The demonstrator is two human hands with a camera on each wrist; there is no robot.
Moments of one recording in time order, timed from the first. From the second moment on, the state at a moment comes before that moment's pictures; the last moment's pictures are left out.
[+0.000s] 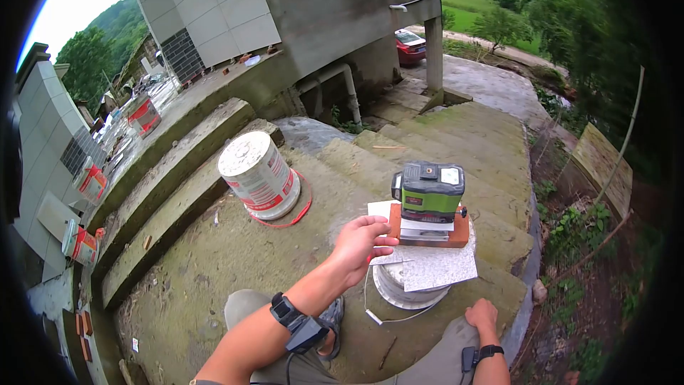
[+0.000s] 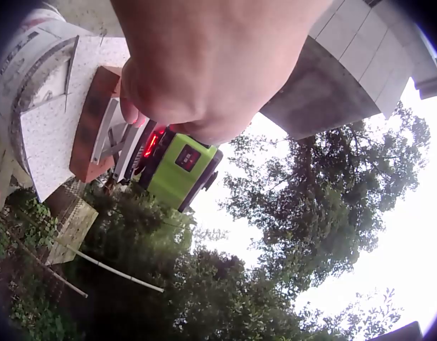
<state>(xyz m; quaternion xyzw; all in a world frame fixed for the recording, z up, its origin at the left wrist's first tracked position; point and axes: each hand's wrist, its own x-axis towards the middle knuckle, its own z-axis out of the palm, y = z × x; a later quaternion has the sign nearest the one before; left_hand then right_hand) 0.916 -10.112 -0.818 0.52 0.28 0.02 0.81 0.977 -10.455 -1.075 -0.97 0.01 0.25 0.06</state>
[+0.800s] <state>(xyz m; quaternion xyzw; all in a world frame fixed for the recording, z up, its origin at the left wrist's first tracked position) 0.940 -10.119 -0.850 0.58 0.28 0.00 0.77 1.060 -10.335 -0.860 -0.71 -0.11 0.08 0.69</state>
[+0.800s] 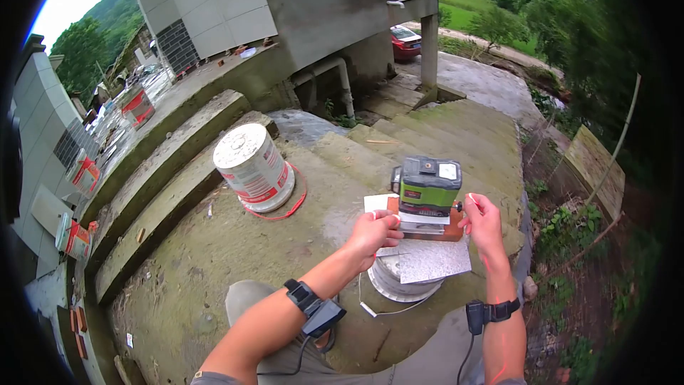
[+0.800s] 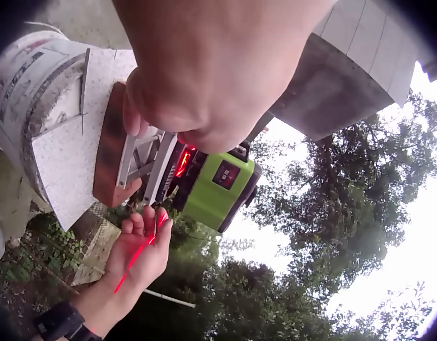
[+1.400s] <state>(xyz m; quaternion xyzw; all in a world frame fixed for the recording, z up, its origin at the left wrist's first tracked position) 0.944 -10.116 -0.858 0.60 0.23 -0.03 0.77 1.065 -10.325 -0.866 -0.72 -0.07 0.20 0.66</state>
